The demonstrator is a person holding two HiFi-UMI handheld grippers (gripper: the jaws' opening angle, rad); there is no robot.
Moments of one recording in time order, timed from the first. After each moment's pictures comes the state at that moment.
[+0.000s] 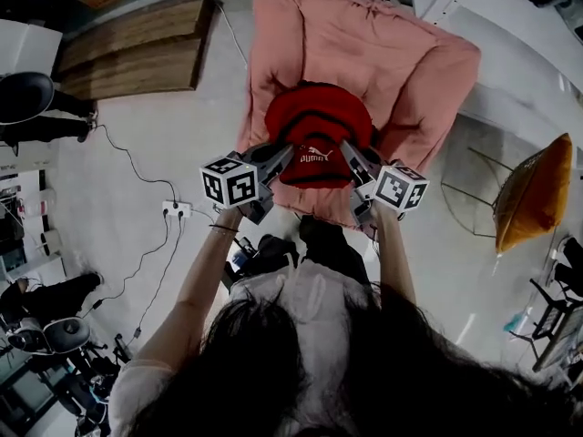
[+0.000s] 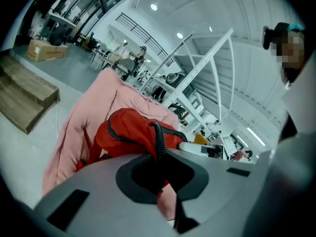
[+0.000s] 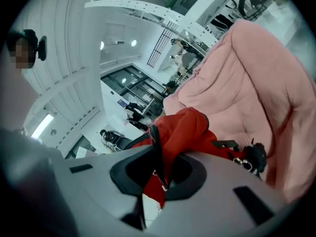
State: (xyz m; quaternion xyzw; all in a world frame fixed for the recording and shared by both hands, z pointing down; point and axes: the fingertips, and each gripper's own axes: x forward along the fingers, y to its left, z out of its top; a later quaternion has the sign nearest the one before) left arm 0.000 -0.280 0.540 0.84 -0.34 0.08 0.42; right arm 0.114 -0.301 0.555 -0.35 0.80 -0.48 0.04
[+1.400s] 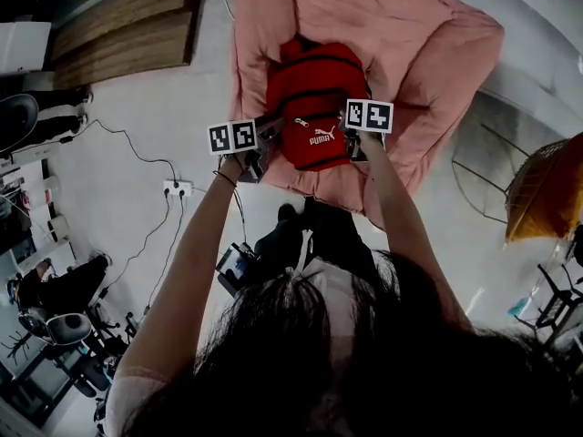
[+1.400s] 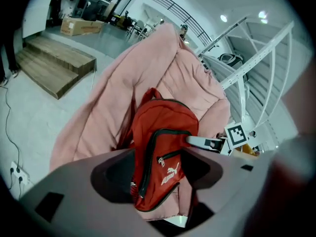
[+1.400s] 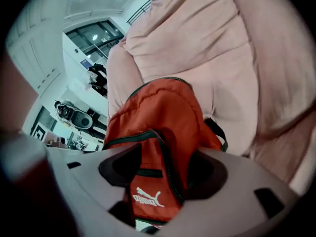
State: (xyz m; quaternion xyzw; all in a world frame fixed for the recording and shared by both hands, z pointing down) left arm -0.055 -0.307 0.743 0.70 -0.42 0.17 0.56; right arm 0.114 -0.366 0.794 -0.41 0.72 -0.51 -0.23
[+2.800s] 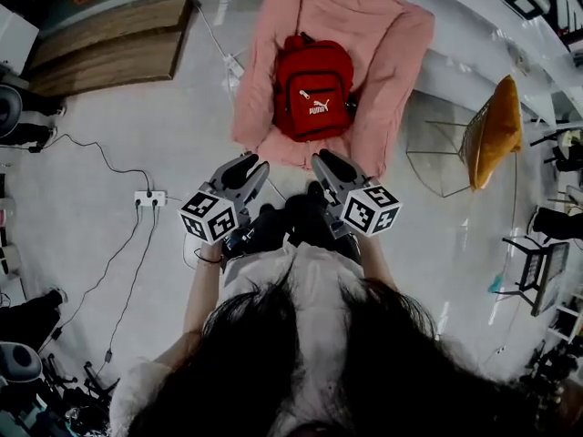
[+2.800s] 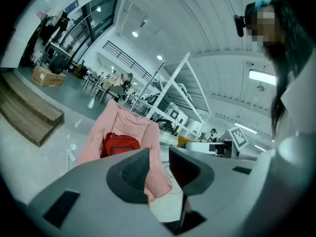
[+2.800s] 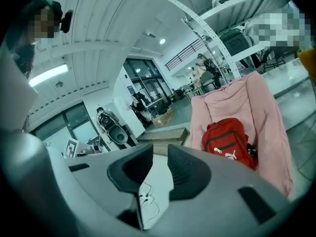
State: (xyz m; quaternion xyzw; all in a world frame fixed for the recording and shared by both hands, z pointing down) left arm -0.134 -0.013 0.491 0.88 -0.36 -0.01 0.30; right arm -0.010 -0.029 0.483 -0.41 0.86 -0.31 -0.03
